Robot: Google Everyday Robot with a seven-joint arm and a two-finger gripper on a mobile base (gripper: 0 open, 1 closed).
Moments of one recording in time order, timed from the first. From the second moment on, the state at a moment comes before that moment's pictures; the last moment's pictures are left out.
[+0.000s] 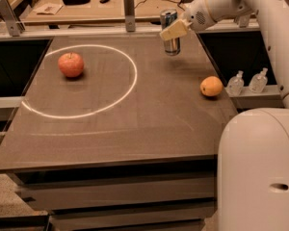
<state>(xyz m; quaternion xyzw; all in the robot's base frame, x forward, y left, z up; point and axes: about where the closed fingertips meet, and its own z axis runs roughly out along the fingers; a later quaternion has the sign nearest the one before) 0.770 -0.096 0.929 -0.48 0.75 0.21 0.40</state>
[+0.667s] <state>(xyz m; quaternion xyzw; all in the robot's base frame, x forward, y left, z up) 0.748 -0.150 0.925 -0.45 0.79 0.20 0.38</state>
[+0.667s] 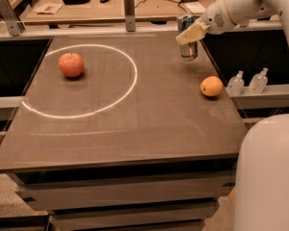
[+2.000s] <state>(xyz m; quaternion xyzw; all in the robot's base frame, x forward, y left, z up) 0.680 -0.184 0.916 -0.39 0.81 0.23 0.37</state>
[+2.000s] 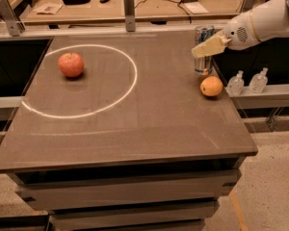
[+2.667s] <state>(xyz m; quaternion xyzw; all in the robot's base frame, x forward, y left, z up) 0.661 -0.172 0.902 -0.39 0.80 0.25 0.38</state>
